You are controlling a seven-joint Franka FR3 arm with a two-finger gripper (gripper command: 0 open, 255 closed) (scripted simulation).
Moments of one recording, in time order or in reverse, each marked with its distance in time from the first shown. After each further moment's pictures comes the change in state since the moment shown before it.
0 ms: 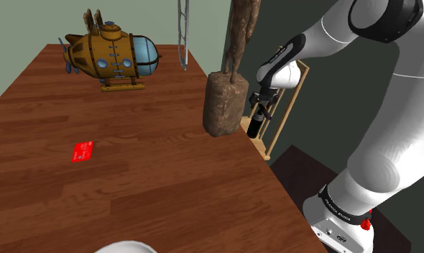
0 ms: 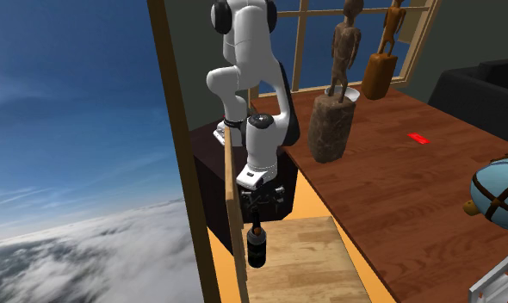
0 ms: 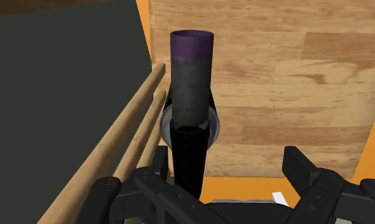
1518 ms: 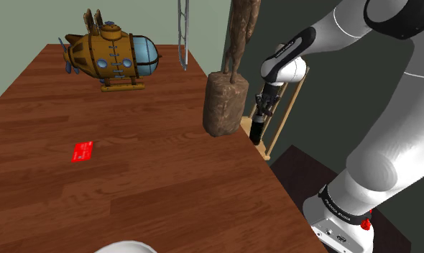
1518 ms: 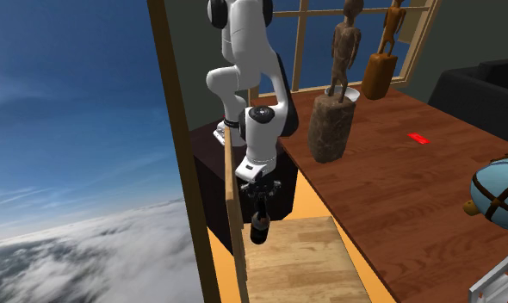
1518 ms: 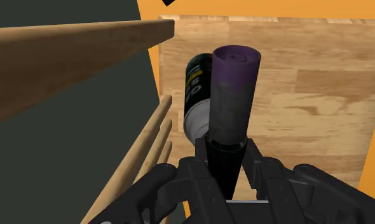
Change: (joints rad) arm -0.036 -0.084 0.025 -0.019 -0.091 -0.176 0.062
